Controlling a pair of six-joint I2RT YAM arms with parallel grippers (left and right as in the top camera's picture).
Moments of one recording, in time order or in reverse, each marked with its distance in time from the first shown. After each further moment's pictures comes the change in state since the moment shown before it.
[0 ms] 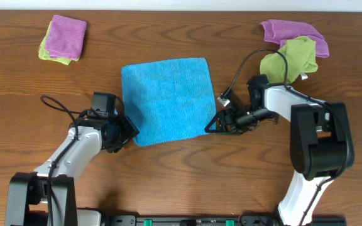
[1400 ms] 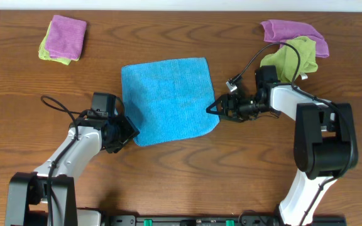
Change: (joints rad) left arm 0.000 0.000 0.000 -0.007 0.004 0.003; right arm -0.064 0.000 0.001 0.301 -0.038 0.288
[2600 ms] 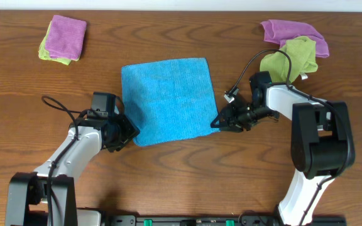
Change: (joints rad) left arm 0.000 0.000 0.000 0.021 0.039 0.003; right arm 0.033 0.007 0.008 -0.225 0.128 -0.028
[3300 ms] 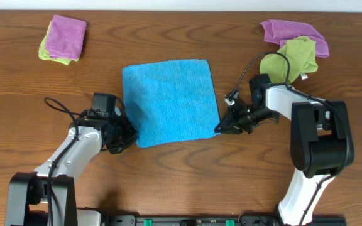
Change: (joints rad) left arm 0.000 0.000 0.000 -0.026 0.059 -0.003; right arm 0.000 0.009 -0.005 -0.040 0.034 -0.008
